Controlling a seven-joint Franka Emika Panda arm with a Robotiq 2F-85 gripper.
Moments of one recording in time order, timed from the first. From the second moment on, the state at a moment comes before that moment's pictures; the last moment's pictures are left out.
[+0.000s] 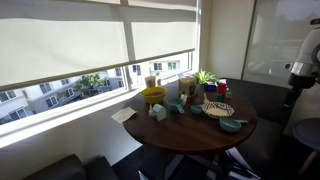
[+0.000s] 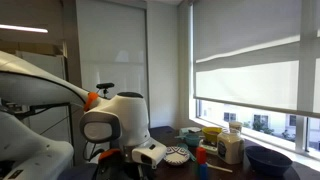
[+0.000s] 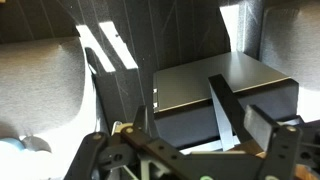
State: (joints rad) arm -0.31 -0.71 -0.32 -2.78 -0.20 2.15 -0.28
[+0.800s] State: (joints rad) arm -0.31 -0.71 -0.31 -2.77 -0.22 2.16 -0.28
